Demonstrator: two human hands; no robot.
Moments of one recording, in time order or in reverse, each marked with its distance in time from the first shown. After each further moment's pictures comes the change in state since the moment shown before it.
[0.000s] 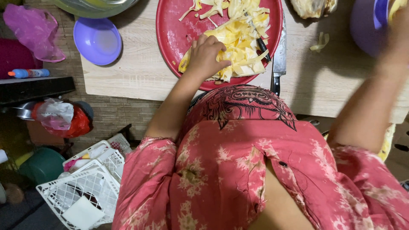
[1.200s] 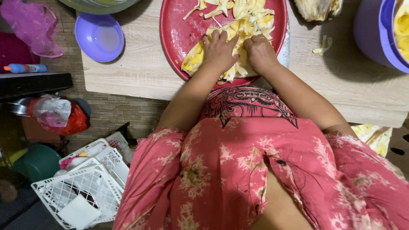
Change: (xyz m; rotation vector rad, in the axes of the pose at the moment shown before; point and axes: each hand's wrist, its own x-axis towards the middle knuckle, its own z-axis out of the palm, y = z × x) left_hand 0.036 0.027 0.011 0.284 -0.252 -0.184; right_hand -0.056 -0.386 -0.059 0.509 -0.032 -0.677
